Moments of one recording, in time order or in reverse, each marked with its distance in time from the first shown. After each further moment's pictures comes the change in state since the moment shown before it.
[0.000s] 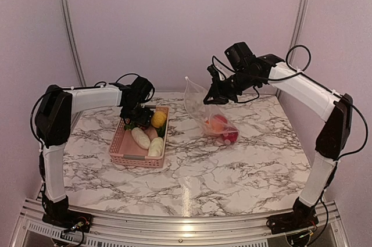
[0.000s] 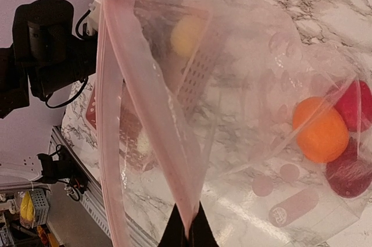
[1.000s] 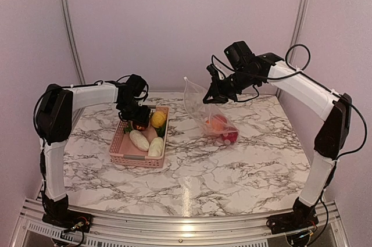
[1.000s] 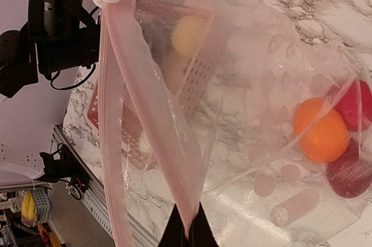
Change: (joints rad) left arm 0.077 0.078 0.069 -0.003 0.223 0.018; right arm 0.000 0.015 0.034 -0.023 -0.008 -0.002
